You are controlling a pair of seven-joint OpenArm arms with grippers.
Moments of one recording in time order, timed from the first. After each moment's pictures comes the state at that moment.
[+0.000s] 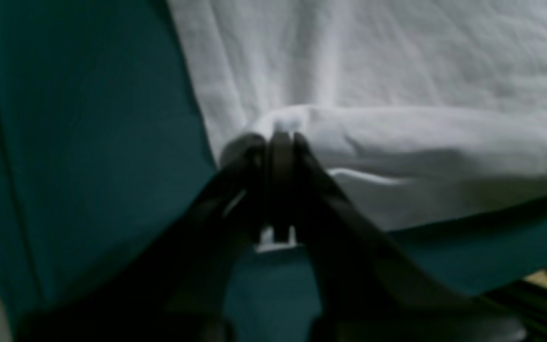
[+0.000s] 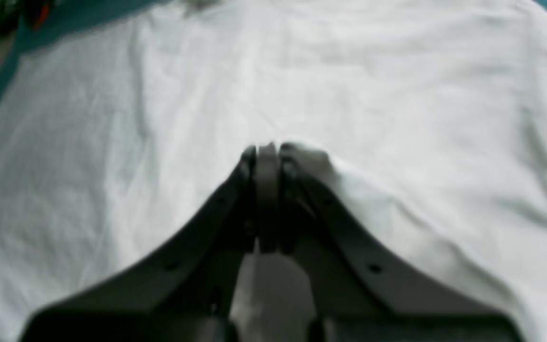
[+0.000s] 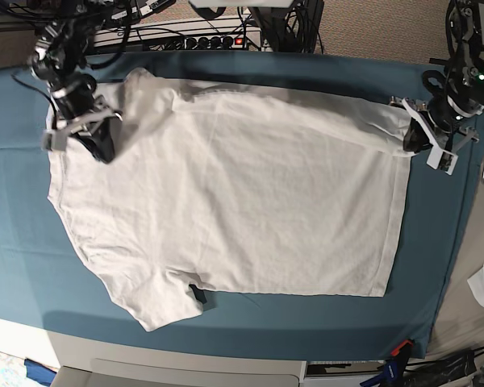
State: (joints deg) left arm 23.4 -26.9 -16.2 111.7 -33.7 -19.9 48.7; right arm -15.6 5.7 37.0 98.3 33.4 39.5 -37.6
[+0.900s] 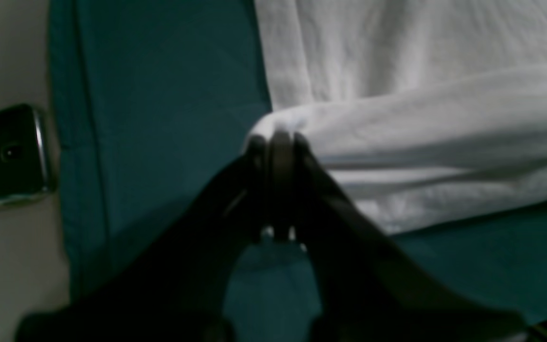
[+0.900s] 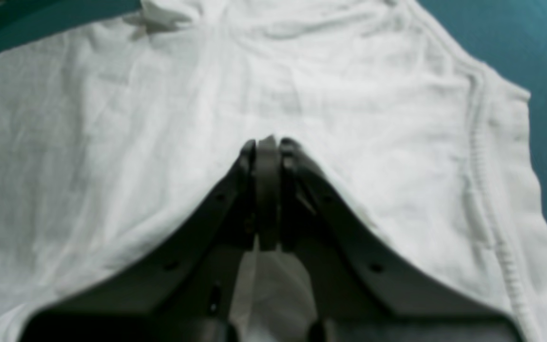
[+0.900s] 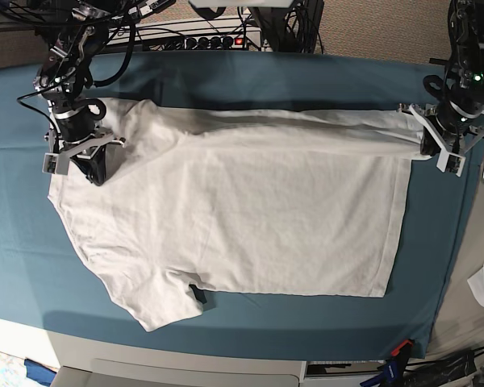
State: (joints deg) left arm 23.4 -26.8 -16.1 111.7 -26.1 -13.6 47.7; right arm -11.1 5.7 33.4 98.3 22.0 29.7 -31.1
